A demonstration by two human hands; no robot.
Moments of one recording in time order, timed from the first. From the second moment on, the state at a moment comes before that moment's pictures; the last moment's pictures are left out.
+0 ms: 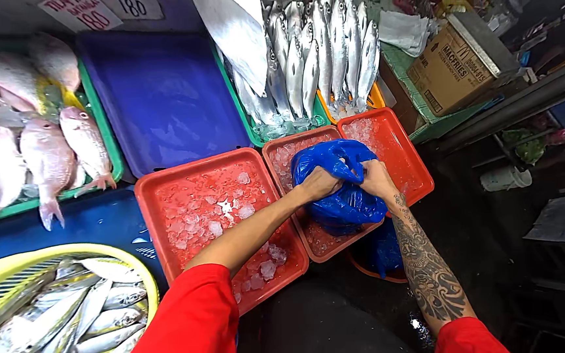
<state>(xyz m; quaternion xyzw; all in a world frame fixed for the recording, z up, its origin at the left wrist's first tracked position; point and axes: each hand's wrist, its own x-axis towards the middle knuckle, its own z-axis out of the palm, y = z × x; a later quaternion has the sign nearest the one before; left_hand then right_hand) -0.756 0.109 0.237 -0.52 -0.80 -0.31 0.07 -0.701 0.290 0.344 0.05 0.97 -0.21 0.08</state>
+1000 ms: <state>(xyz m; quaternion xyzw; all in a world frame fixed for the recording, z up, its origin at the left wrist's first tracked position) -0.761 0.109 0.238 -0.52 -0.77 -0.35 0.09 -0.664 0.304 0.317 0.08 0.95 -0.30 -0.03</state>
